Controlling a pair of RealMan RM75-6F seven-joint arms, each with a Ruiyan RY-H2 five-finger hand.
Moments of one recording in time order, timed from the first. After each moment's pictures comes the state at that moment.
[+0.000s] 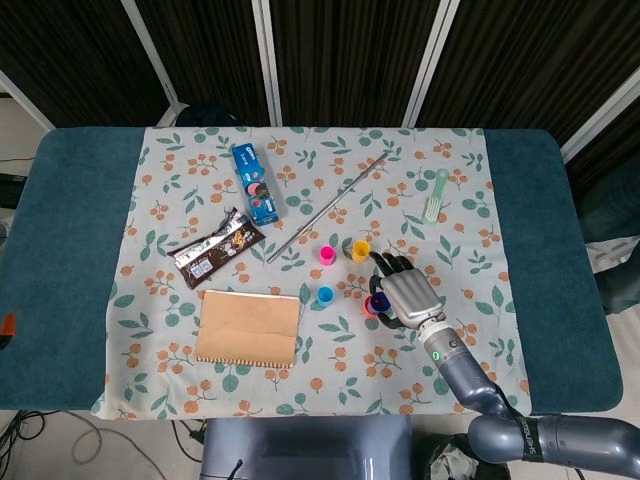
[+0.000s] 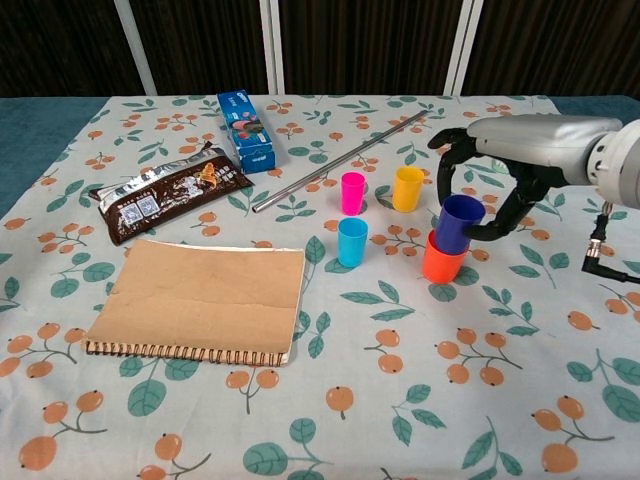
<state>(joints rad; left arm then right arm) -0.04 -1.05 -0.14 -1.67 1.36 1.54 -0.07 0.79 -1.37 0.12 -1.81 -0.87 1.02 -0.54</state>
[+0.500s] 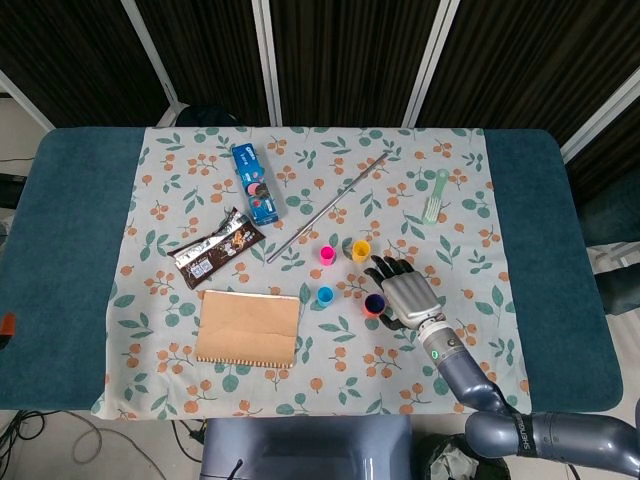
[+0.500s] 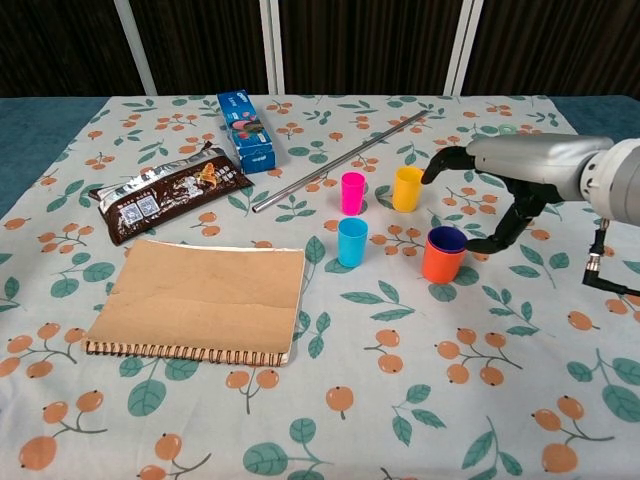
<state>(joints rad) -0.04 -1.05 -0.14 -1.68 1.36 1.55 -0.07 0.80 -1.39 0.12 -1.76 -0.84 1.00 -0.53</state>
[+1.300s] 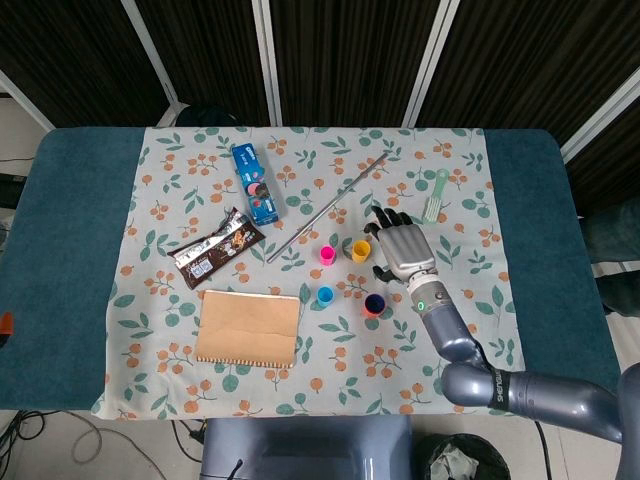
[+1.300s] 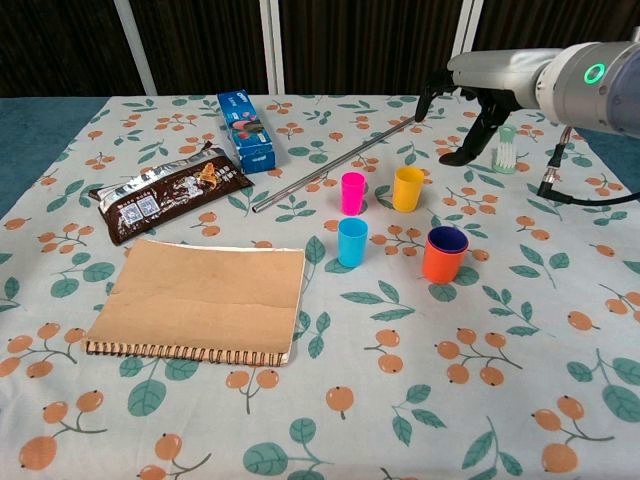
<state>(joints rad) -0.04 -1.05 -0.15 -1.68 1.34 1.54 -0.07 0.96 -1.42 0.27 -1.60 -0.57 0.95 -0.61</state>
